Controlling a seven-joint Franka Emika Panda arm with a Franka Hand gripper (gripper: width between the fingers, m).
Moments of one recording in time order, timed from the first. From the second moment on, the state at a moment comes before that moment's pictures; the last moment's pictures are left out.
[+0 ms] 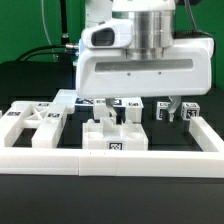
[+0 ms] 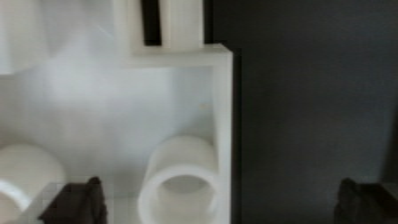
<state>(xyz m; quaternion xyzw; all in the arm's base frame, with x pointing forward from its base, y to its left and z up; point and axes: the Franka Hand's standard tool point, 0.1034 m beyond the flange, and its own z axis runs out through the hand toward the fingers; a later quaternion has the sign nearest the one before) 0.599 0.035 0.036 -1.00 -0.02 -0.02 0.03</state>
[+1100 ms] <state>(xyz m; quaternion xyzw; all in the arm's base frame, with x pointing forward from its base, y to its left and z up) 0.590 0.024 0.006 -1.00 -0.05 -0.05 0.03</state>
